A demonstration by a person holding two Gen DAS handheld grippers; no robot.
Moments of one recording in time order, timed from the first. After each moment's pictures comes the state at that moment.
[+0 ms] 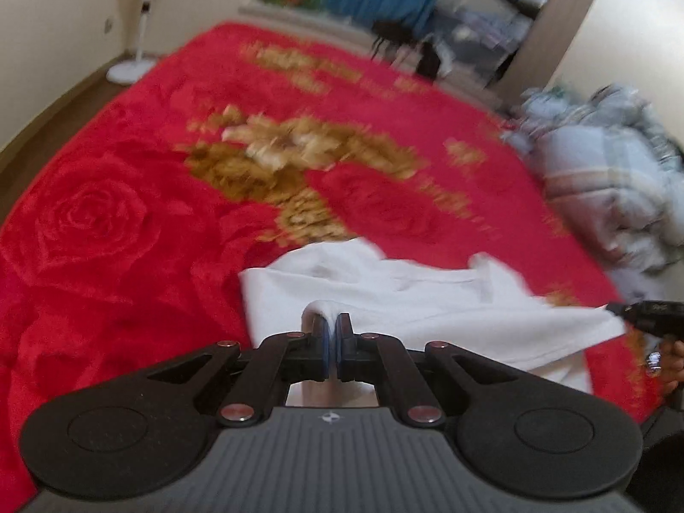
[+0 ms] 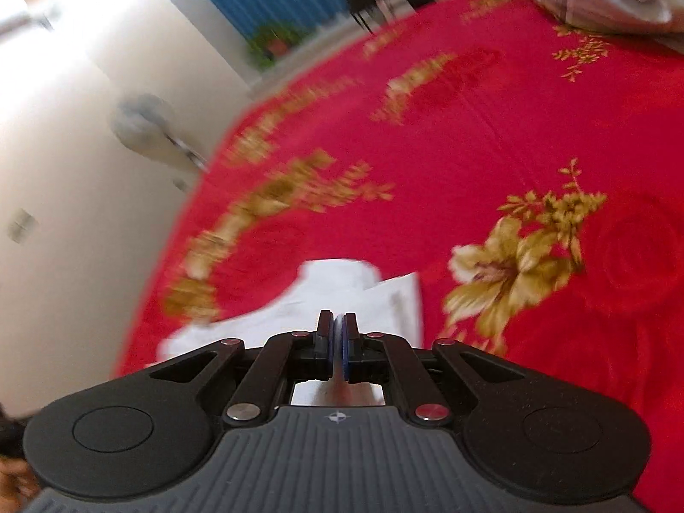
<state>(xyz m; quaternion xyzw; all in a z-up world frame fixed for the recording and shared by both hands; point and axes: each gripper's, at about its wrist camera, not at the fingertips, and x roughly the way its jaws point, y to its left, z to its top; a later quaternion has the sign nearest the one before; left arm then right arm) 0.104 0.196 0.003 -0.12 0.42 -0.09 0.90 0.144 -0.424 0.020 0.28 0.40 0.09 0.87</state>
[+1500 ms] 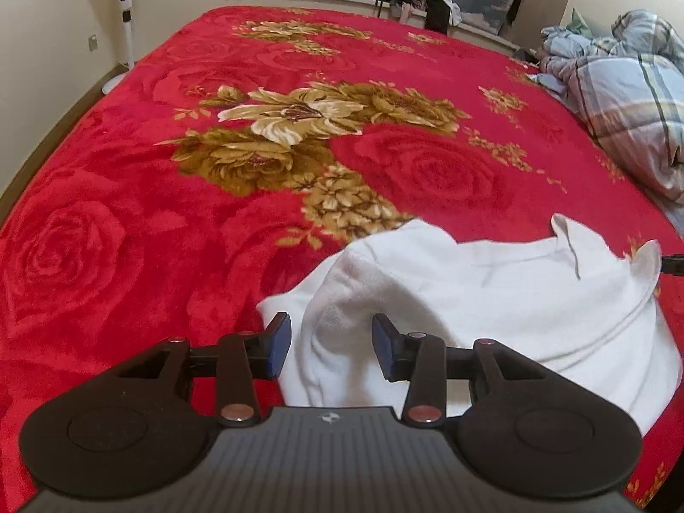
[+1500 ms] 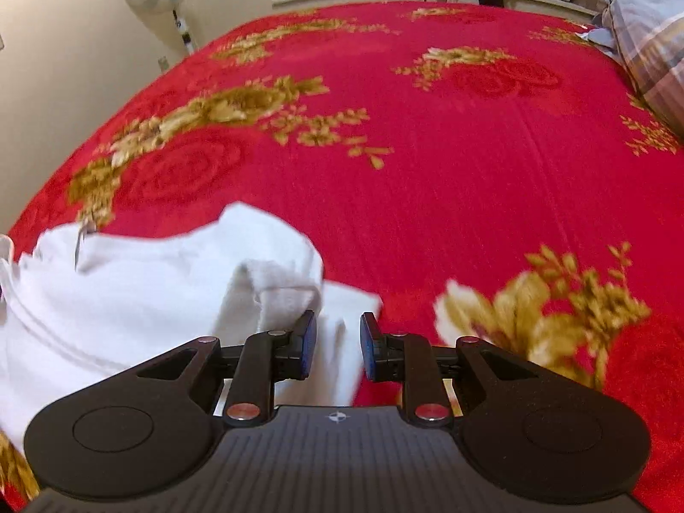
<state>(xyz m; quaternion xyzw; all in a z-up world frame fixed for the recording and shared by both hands) 0.180 0.180 -0.066 -0.02 0.43 -0.08 0.90 0.227 -0.370 -0.052 0.06 0.44 0.11 0.89</state>
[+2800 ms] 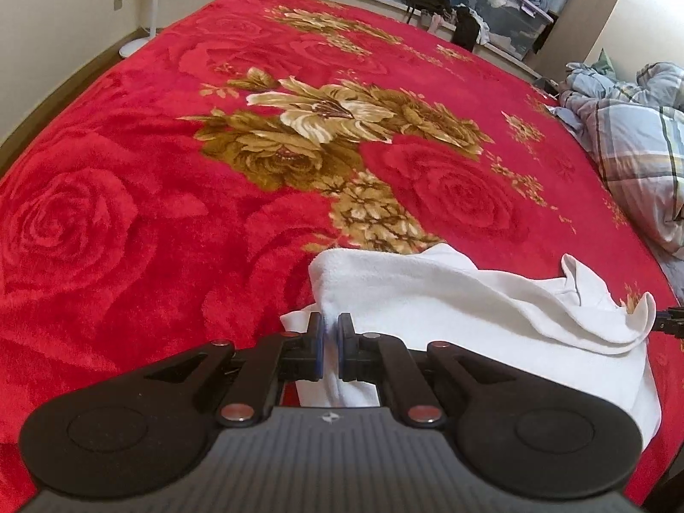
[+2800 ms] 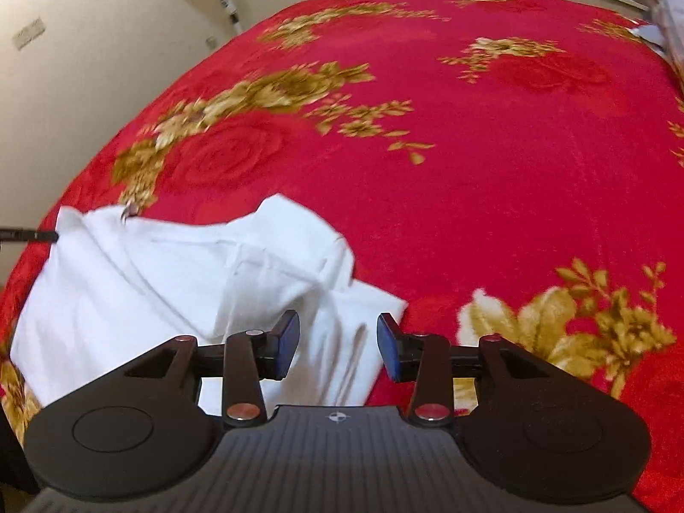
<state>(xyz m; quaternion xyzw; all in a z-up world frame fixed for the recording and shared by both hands) 0.198 0.209 -0.074 -0.09 0.45 -0.06 0.89 0.235 -0.377 -0.048 0.06 0.47 0.20 0.86</state>
